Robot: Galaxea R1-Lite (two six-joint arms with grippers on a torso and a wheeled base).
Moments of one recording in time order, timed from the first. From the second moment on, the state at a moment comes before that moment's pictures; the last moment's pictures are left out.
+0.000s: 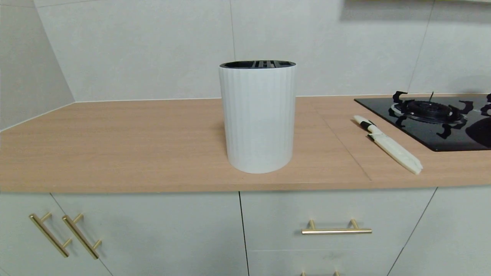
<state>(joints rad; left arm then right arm) 0.00 0.00 0.00 0.00 -0.02 0.00 0.00 0.00 0.00 0.00 -0.05 0.00</state>
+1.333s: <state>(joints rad) 0.00 0.00 0.00 0.00 -0.02 0.00 0.00 0.00 0.00 0.00 -0.05 0.00</state>
